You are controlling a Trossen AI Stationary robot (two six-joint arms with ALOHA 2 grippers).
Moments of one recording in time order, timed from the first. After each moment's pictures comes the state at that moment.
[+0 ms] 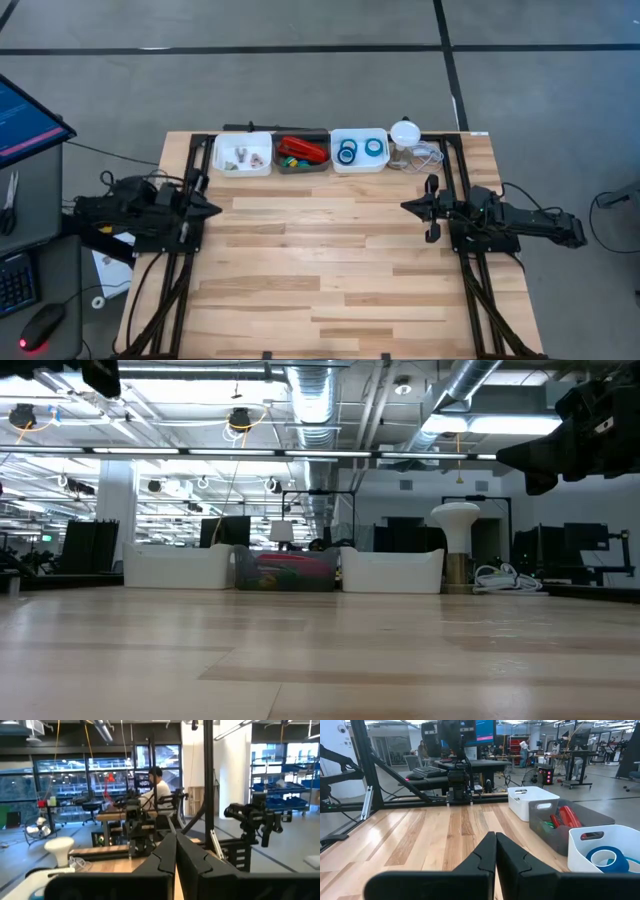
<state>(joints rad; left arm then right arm) -0.10 0.00 0.36 -0.15 0.02 0.05 -0.12 0.01 0.01 0.00 0.00 0.02</state>
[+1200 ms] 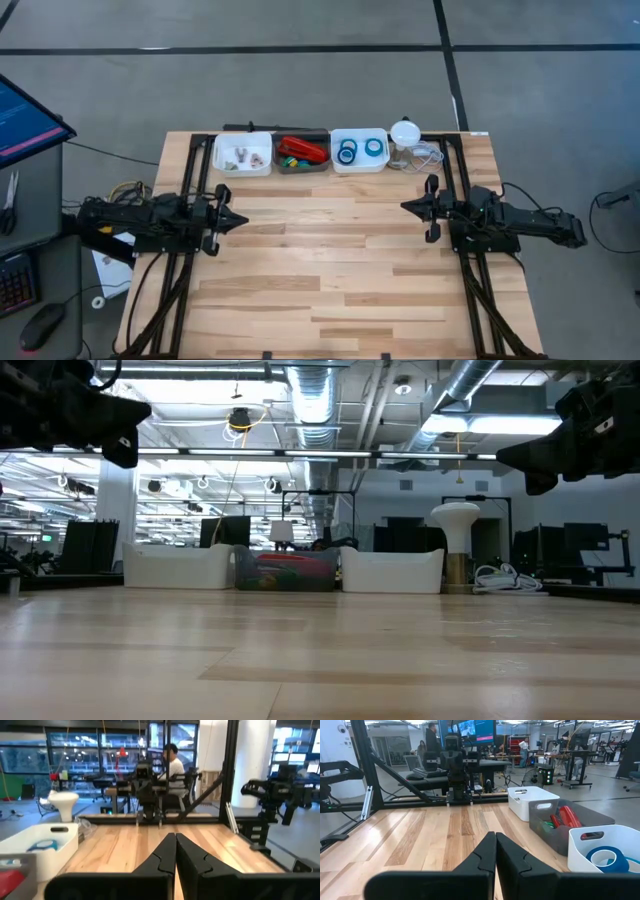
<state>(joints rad) -0.10 0.00 0.01 0.12 -0.06 -0.01 -0.12 0.01 0.01 0.00 0.00 0.02</state>
